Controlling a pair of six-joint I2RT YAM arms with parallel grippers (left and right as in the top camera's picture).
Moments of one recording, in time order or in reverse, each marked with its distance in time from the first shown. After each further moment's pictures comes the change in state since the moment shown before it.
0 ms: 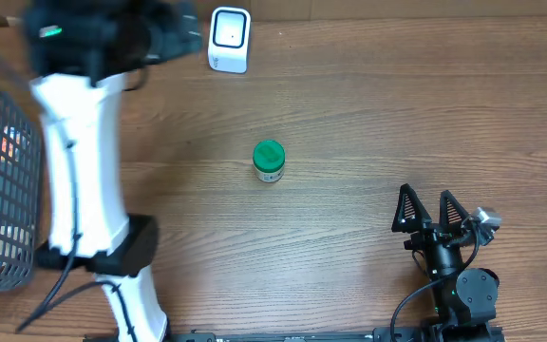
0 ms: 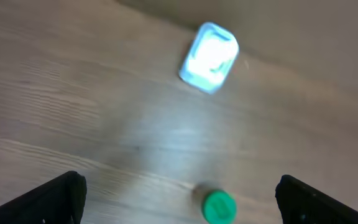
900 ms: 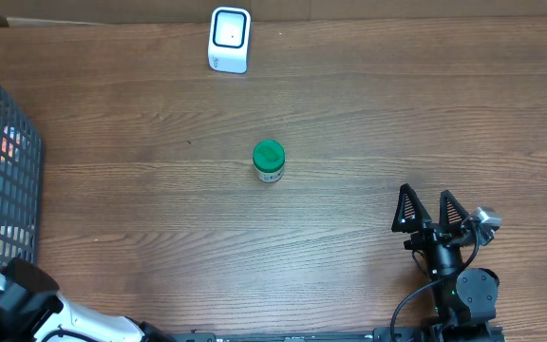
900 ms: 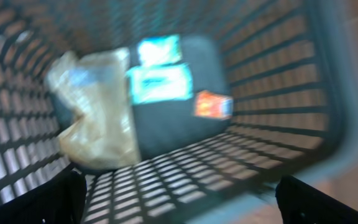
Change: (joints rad) left arm 1.019 -0.125 -0.236 0.002 0.055 -0.100; right arm 0.000 0.000 0.000 0.000 0.000 -0.001
